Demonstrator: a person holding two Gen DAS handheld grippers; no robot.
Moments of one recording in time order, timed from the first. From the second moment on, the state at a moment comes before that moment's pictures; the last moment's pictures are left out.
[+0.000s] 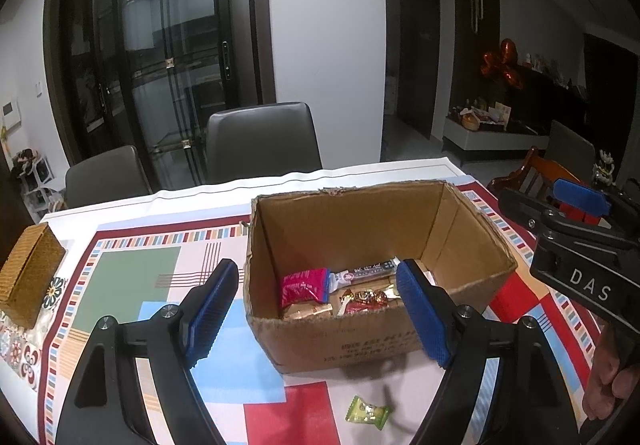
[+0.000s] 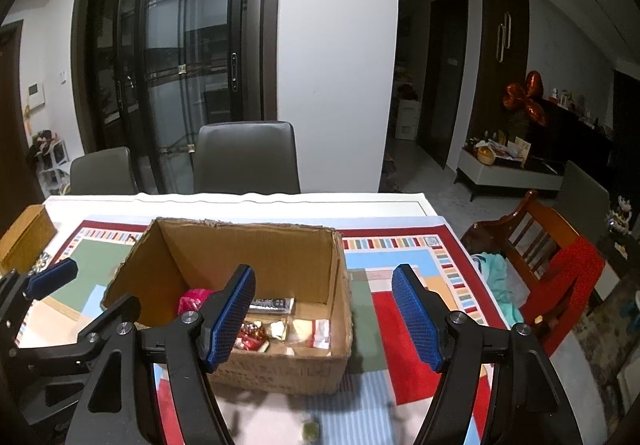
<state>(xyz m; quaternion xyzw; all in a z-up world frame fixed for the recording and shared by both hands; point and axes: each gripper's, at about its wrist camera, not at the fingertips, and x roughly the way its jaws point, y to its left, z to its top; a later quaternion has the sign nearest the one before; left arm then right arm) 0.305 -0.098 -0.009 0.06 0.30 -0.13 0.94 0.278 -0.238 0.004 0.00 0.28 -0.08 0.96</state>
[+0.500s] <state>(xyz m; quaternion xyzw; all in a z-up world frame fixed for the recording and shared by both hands) 0.281 -0.099 -0.020 0.06 0.29 -0.15 0.94 0.260 -0.238 -0.004 0.00 0.28 -0.09 0.95</state>
